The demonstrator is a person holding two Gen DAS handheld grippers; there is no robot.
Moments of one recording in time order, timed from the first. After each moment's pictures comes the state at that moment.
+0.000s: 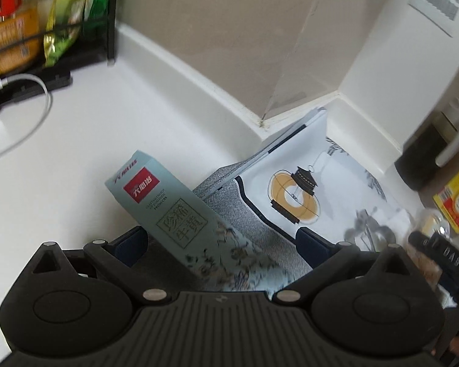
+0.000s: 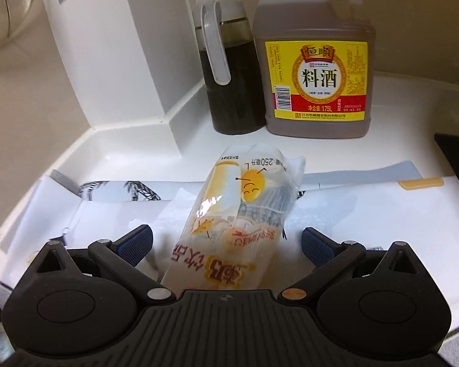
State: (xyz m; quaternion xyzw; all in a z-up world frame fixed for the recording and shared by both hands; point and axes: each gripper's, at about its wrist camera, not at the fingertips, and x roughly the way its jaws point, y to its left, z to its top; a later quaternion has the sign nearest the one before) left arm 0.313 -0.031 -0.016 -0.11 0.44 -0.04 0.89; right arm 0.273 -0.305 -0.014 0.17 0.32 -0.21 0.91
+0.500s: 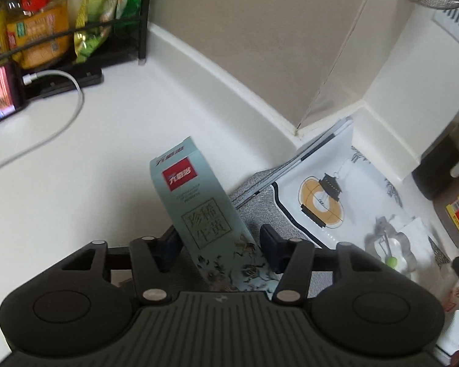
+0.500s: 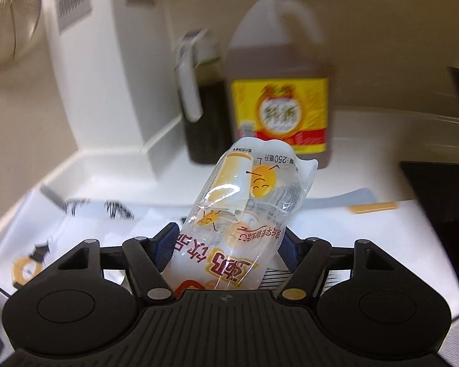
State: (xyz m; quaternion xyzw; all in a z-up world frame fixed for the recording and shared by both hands) left arm 0.298 -0.006 0.000 -0.10 0.43 -0.01 0.90; right arm 0.212 -0.322 0.008 0.16 0.23 -0.24 0.93
